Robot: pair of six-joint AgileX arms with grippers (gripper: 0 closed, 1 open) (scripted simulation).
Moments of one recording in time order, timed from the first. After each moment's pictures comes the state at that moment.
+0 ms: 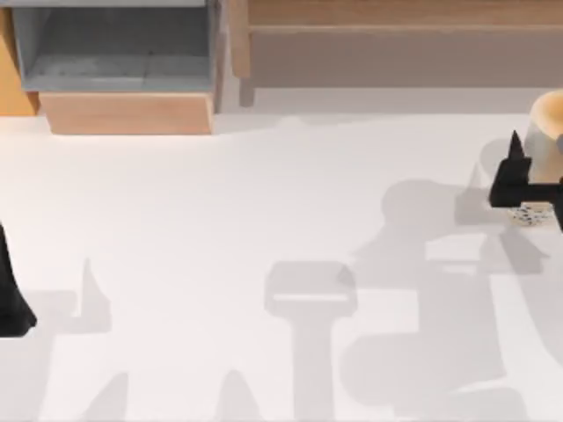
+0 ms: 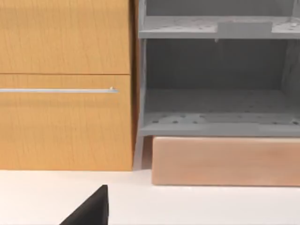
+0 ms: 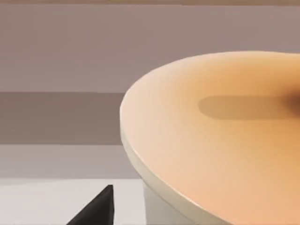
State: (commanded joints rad) left arm 0.00 0.00 0.00 0.00 0.00 0.00; right arm 0.16 1.96 0.43 1.43 0.19 0.02
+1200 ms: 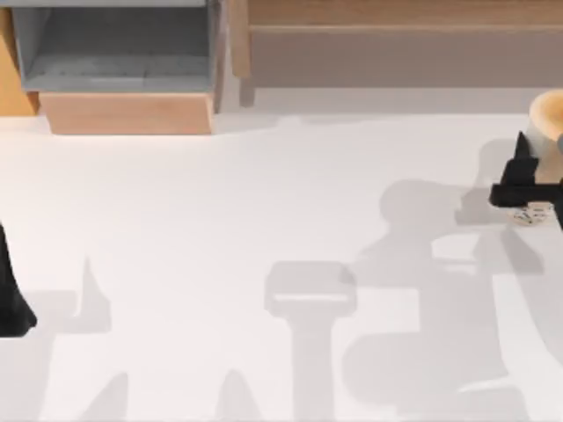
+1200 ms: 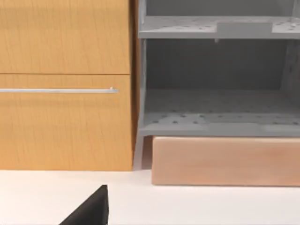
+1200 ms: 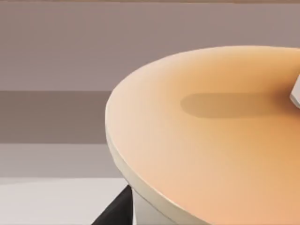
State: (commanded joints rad) left arm 0.00 0.00 0.00 0.00 0.00 0.00; right arm 0.16 1.96 0.42 1.43 0.19 0.02
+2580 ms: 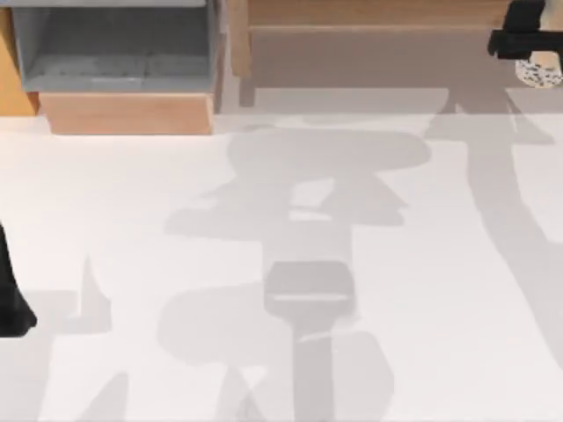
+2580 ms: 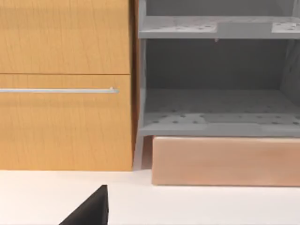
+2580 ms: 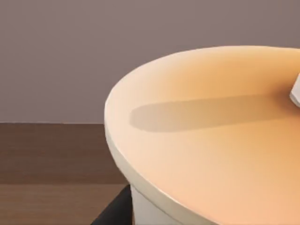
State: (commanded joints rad) left arm 0.00 0.00 0.00 0.00 0.00 0.00; right arm 0.21 1.72 0.82 0.96 0.32 -0.06
